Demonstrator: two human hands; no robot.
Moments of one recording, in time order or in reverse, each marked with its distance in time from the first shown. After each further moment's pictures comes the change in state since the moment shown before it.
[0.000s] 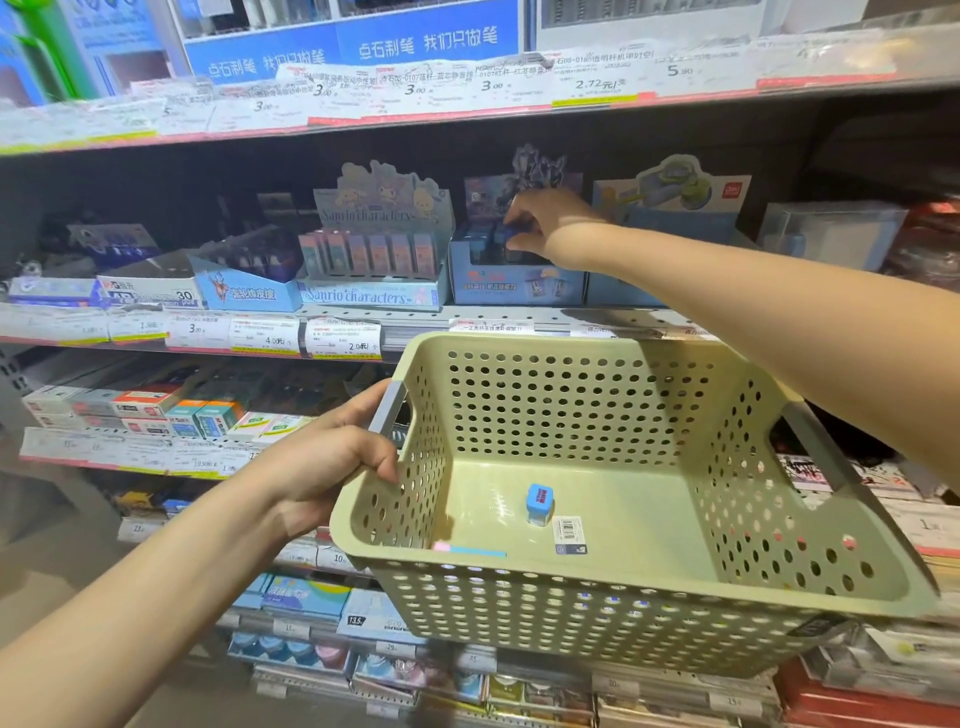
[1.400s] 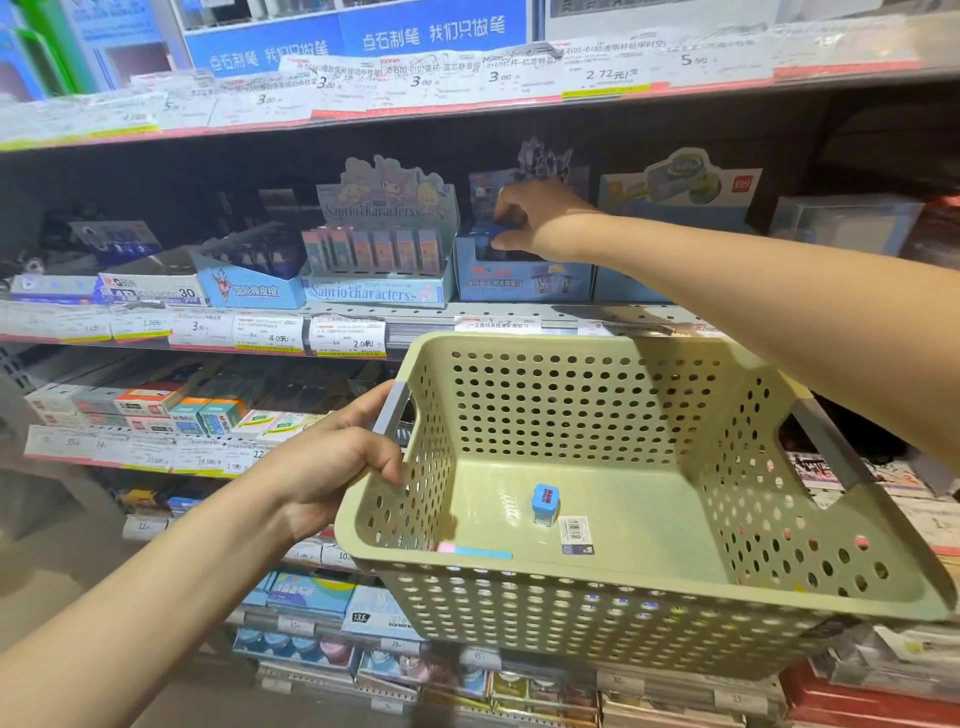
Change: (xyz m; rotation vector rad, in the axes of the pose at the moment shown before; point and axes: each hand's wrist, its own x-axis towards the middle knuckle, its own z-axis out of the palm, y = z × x) left_hand -0.006 0.003 0.004 0.046 0.028 -0.002; right_hand 0.008 -0.009 0.003 0.015 -0.009 -0.052
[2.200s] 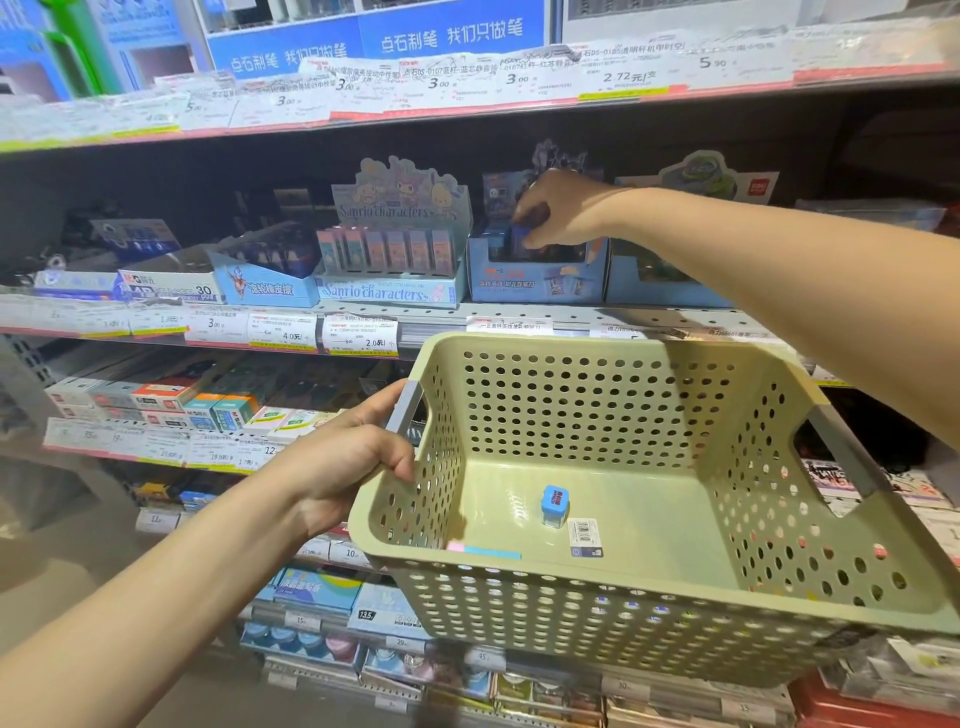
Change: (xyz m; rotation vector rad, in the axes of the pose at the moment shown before) left_hand 0.003 -0.002 -0.003 -0.016 0.009 -0.015; right_hand 0.008 0.004 -0.017 -0.056 -0.156 -0.018
